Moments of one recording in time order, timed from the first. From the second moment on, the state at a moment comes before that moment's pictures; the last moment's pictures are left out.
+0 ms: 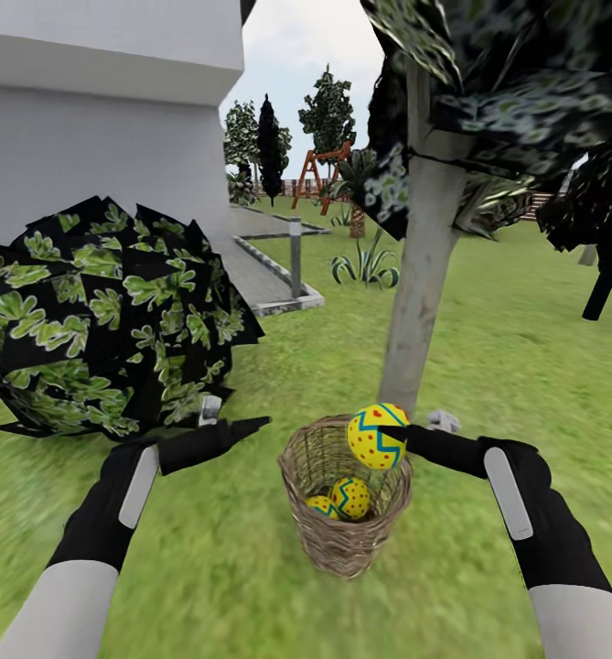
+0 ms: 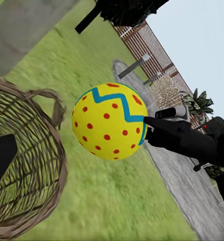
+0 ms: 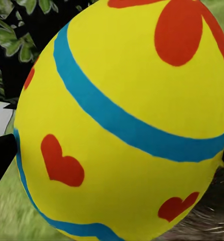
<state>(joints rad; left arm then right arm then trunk) -0.63 0.02 0.14 -1.11 0.34 0.88 -0.97 -0.56 -0.10 -0.14 -1.31 -0.43 0.99 0.39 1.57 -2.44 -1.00</state>
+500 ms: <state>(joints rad) -0.63 0.02 0.14 -1.11 0.34 0.87 -0.97 -0.56 -0.12 -0.17 -1.30 -0.43 0.99 0.39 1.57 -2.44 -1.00</state>
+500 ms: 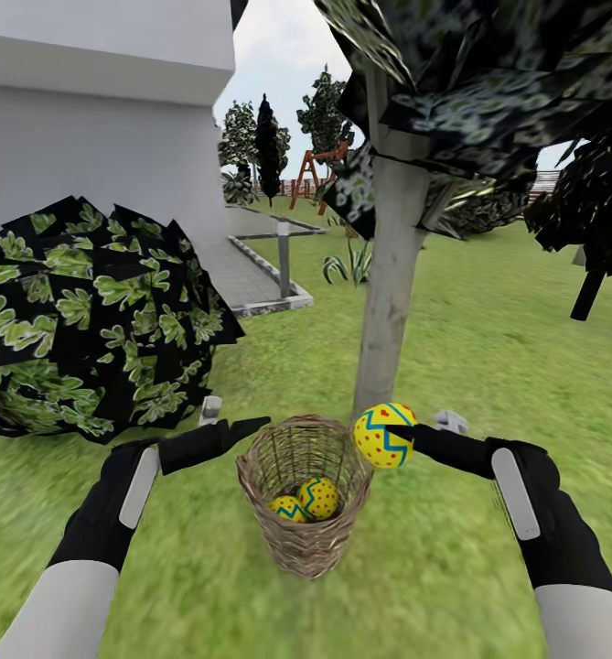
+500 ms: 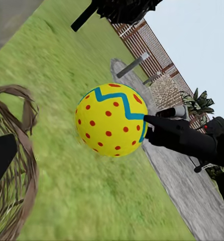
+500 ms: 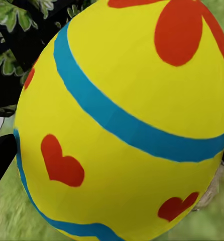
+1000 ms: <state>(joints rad) -0.63 0.01 0.14 -1.11 0.34 0.87 -0.97 -0.56 -0.18 -0.18 -1.28 -0.31 0.96 0.35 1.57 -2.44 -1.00</state>
